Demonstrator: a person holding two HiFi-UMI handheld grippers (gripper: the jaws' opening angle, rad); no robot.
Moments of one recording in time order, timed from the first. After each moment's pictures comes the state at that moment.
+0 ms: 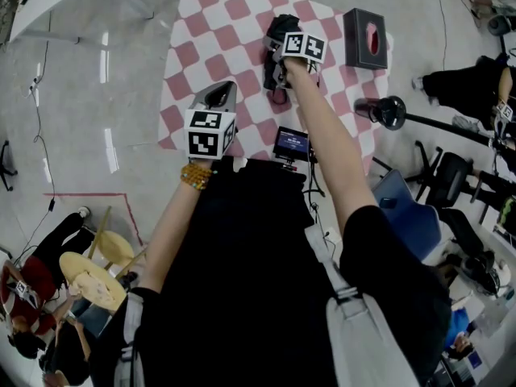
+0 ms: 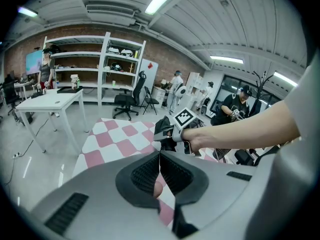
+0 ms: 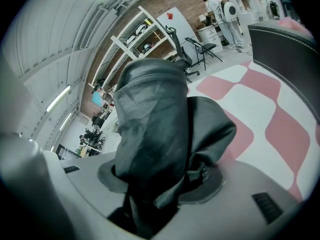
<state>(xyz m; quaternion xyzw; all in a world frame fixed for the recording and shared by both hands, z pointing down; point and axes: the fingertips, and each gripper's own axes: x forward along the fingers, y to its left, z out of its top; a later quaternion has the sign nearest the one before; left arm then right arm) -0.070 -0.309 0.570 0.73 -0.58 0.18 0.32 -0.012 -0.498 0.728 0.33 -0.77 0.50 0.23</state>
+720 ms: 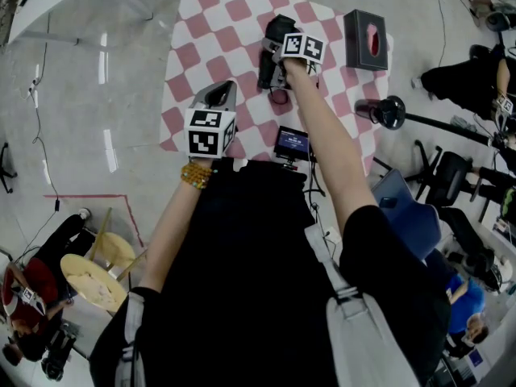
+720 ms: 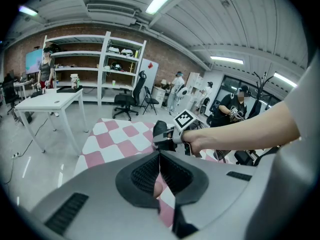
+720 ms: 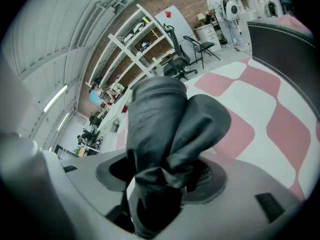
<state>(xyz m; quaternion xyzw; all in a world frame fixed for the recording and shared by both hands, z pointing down) -0.078 -0.315 0.569 0.73 -0.57 0.18 0.32 -0.014 -0.498 0.735 0.34 -0.76 0.50 0.24</state>
